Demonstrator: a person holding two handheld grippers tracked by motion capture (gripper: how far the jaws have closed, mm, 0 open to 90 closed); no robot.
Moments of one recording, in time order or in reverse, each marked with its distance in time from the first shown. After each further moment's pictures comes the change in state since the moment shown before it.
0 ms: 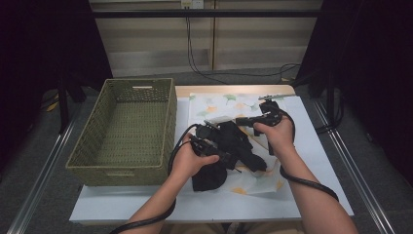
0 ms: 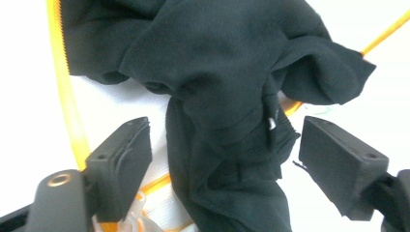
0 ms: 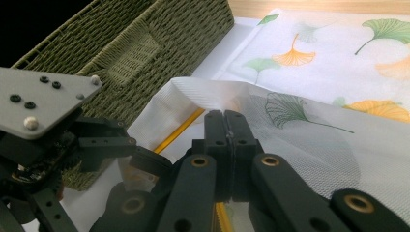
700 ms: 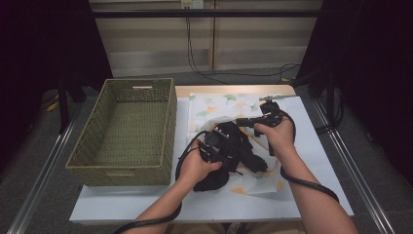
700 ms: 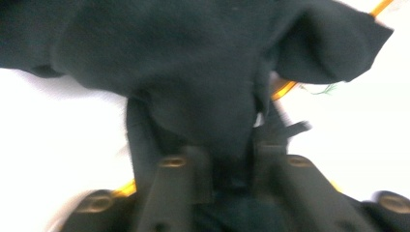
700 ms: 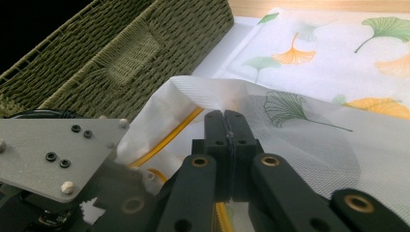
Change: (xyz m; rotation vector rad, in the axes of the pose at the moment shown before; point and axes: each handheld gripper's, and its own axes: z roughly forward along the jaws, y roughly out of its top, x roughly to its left) left arm -0.013 -0.004 0.026 0.049 -0.024 0.034; right arm -0.001 -0.002 -0.001 0.000 -0.004 0.011
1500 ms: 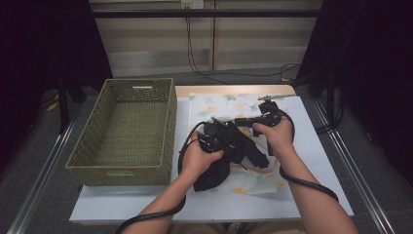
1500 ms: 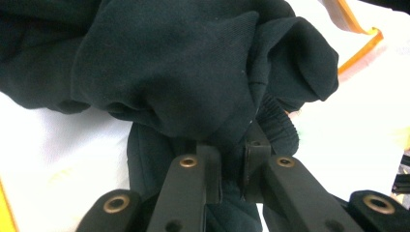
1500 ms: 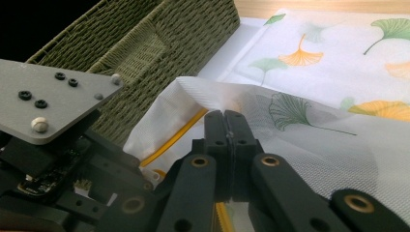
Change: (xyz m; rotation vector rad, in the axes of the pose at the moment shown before) left arm 0.003 0.024 -0.019 -0.075 -0.043 -0.056; right arm 0.004 0.002 0.001 -0.002 0.019 -0.009
